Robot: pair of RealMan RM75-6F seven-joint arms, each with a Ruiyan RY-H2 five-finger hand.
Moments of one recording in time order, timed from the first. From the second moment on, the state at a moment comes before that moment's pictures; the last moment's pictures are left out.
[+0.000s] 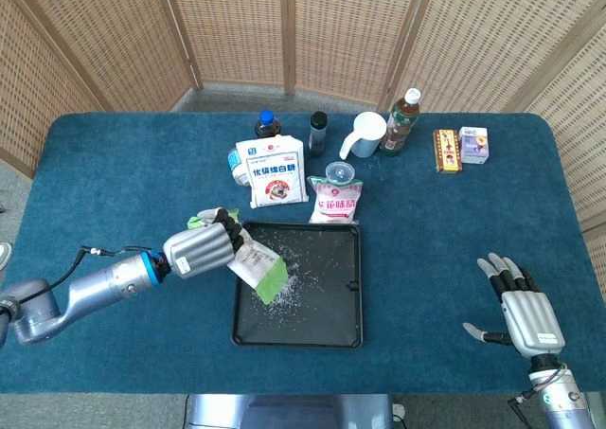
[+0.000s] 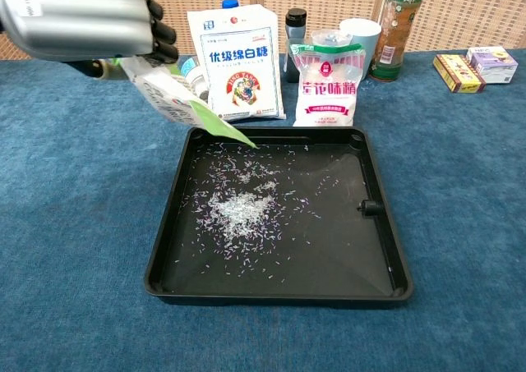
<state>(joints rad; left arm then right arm) -0.89 -1.17 -0.06 -1.45 2.01 0.99 0.63 0.14 -1.12 0.02 -1.75 -1.44 1.33 -0.15</state>
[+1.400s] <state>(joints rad) -1.00 -1.12 -0.10 -1.60 2.06 0.75 1.01 0.14 -1.13 0.01 -1.75 -1.45 1.32 -0.17</state>
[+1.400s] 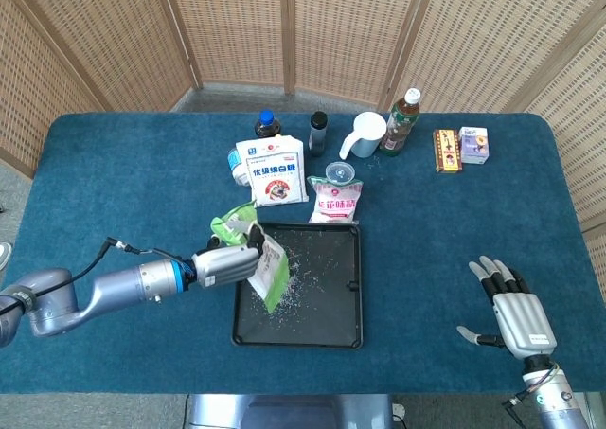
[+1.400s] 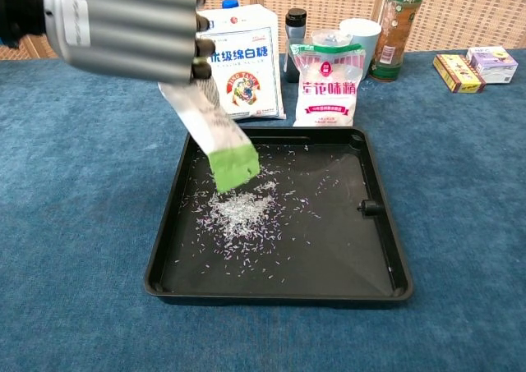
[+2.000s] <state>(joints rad) -0.98 -1.17 -0.10 -1.62 1.99 0.75 1.02 0.15 -1.13 0.01 -1.74 -1.45 1.31 -0.16</state>
